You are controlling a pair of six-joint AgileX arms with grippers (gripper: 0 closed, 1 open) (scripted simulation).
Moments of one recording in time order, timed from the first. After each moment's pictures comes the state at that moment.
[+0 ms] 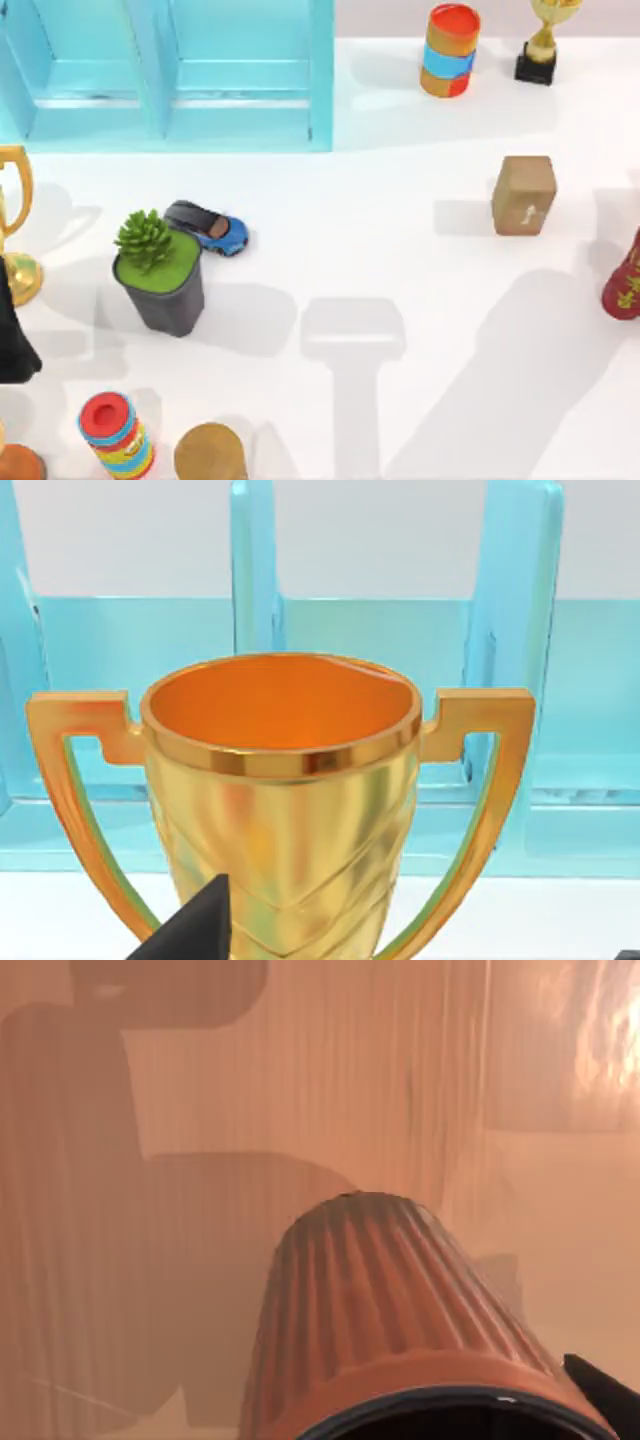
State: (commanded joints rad) left arm 0.00 0.00 0.00 0.00 0.00 0.00; right arm -0.41 2.04 1.60 -1.00 -0.06 -0.39
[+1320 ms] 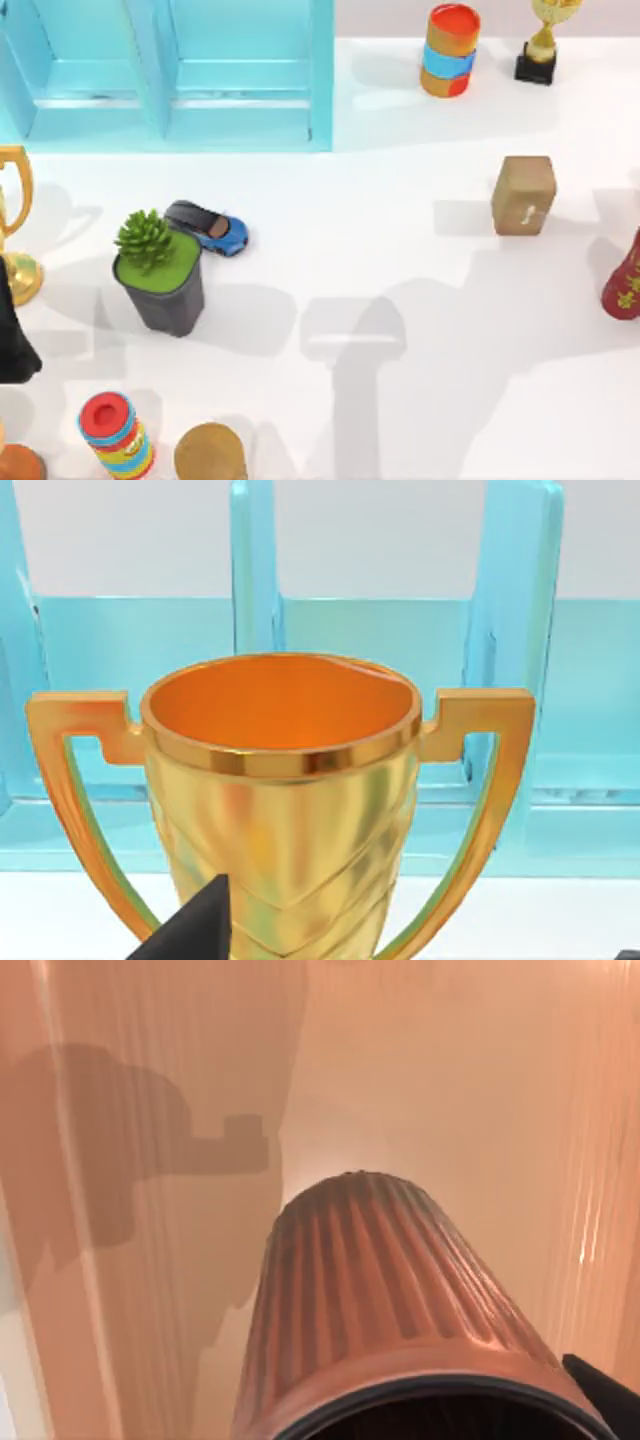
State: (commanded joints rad) left arm 0.00 0.00 0.00 0.00 0.00 0.00; right arm -0.43 2.02 1.98 -1.53 -0.01 -0.39
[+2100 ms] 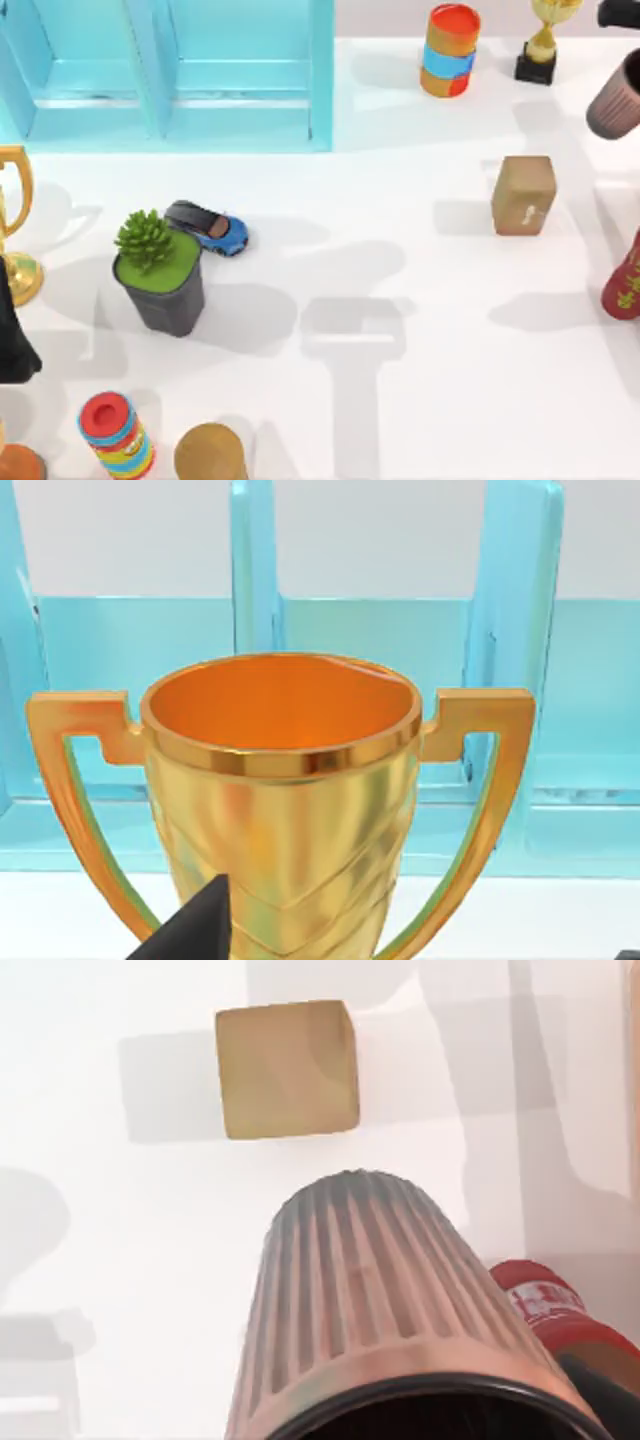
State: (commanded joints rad) left arm 0.00 0.00 0.00 0.00 0.00 0.00; right arm 0.15 1.79 1.84 -1.32 -0.02 0.27
